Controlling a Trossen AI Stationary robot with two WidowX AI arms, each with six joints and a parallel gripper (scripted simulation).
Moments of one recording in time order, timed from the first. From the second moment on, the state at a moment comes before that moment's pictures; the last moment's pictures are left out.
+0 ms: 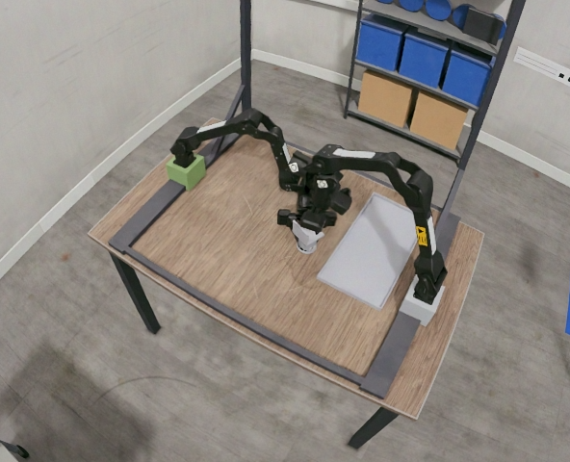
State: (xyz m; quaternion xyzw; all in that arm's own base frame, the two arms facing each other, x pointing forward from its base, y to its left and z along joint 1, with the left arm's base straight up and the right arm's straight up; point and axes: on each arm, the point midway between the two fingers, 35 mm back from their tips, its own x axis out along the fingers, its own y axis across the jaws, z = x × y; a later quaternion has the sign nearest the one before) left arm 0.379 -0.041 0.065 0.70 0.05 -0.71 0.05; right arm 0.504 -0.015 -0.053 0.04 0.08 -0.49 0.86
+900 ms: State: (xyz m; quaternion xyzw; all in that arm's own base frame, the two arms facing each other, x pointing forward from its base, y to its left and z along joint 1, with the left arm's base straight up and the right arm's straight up) left arm 0.379 -0.042 0.066 0.70 0.10 -0.70 0.10; right arm 0.504 -0.015 -0.053 0.04 0.08 -0.49 0.86
